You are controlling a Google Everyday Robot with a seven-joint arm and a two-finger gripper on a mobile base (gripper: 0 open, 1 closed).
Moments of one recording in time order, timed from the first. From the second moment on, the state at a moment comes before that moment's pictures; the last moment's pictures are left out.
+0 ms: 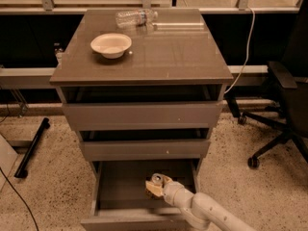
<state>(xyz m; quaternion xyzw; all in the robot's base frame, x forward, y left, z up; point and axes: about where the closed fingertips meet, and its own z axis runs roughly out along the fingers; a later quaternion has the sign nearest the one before) 0.577 -0.026 0.307 -0.18 0.80 0.30 0.48</state>
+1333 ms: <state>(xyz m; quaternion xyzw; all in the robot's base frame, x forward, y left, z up) 0.593 -0.056 0.231 -0.12 0.86 0.19 0.45</state>
